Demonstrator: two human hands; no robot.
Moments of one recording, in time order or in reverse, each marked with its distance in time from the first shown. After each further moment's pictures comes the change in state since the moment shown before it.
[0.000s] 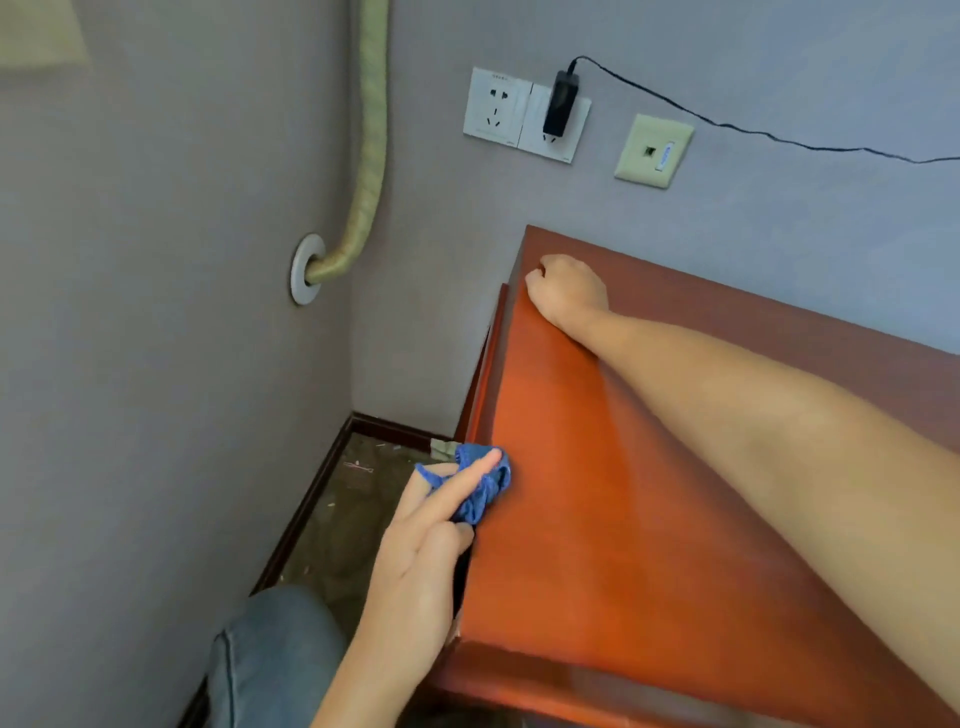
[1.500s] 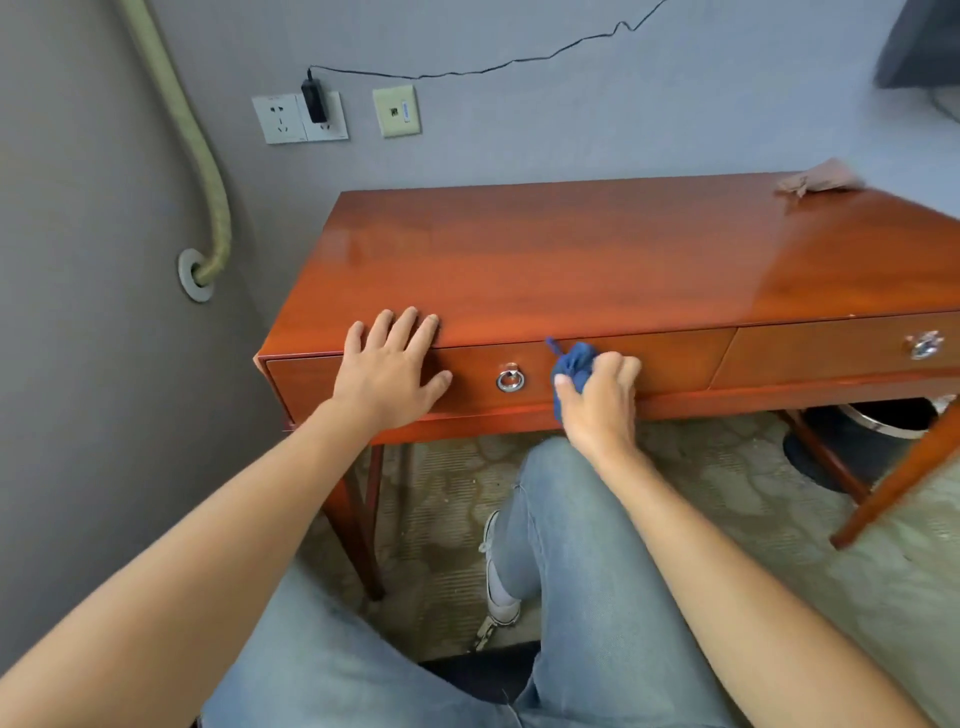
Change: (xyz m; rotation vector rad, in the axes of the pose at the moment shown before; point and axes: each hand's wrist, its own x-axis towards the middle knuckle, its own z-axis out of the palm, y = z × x) left_hand -0.106 -0.026 0.135 1.718 -0.198 0.694; right_hand -0.472 0.266 -0.025 0.448 0.436 0.340
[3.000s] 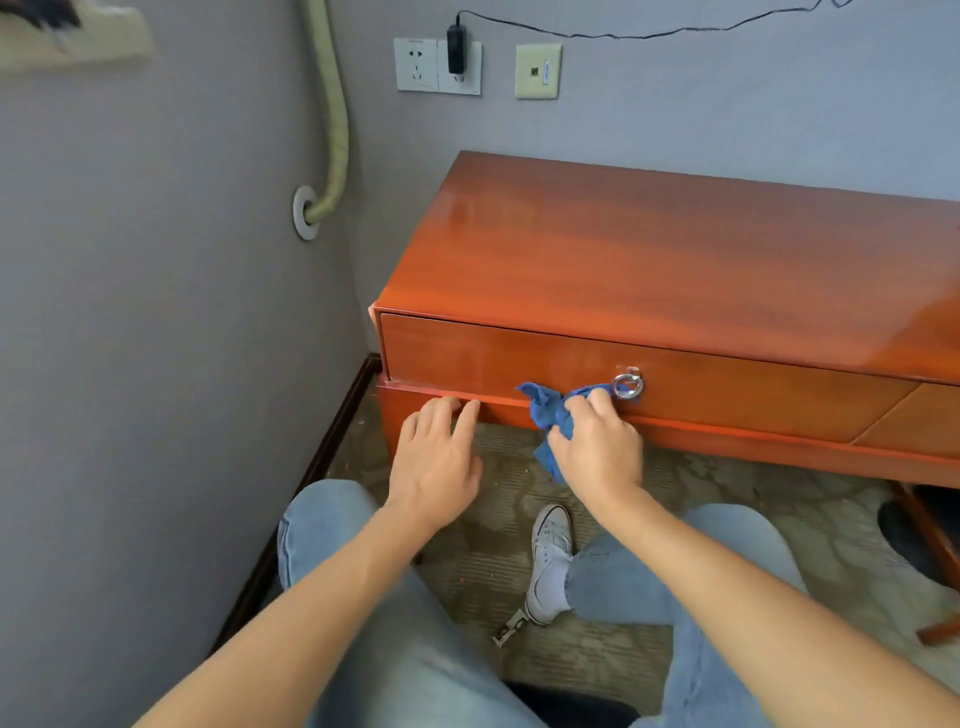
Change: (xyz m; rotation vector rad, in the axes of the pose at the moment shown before) left_hand -0.117 -0.015 0.081 -0.183 0.044 -0.172; right_hand -0.055 -0.047 0.091 -0.364 -0.175 -0.468
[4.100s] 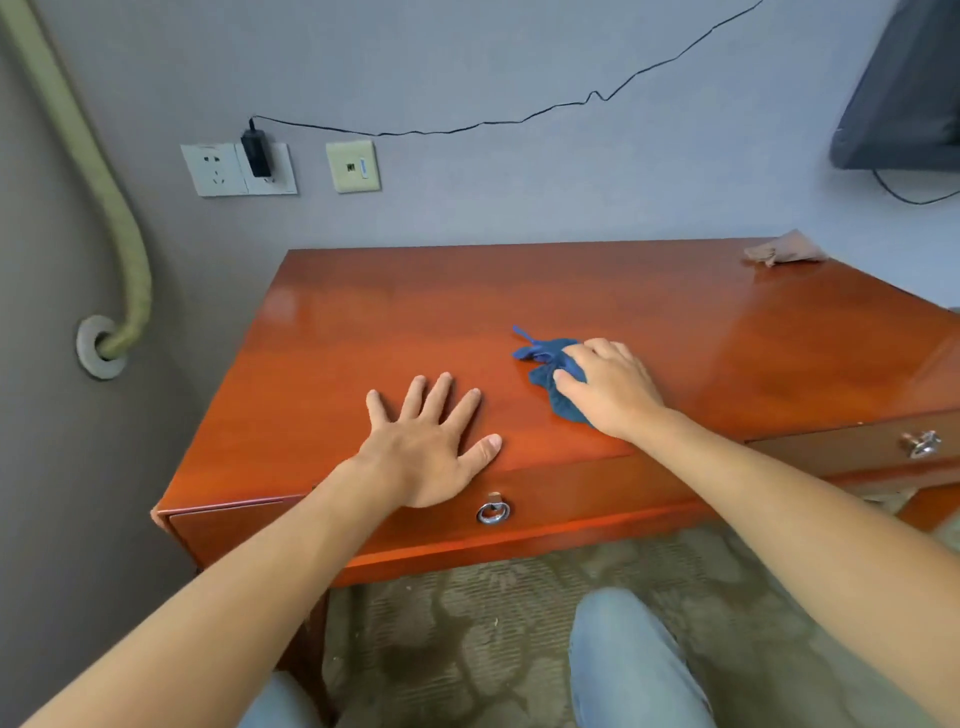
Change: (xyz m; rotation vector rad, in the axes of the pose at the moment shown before) left_hand 0.208 0.110 -0.073 0.080 -0.455 0.260; right_hand 0.169 0.168 -0.120 -0.114 -0.165 0.197
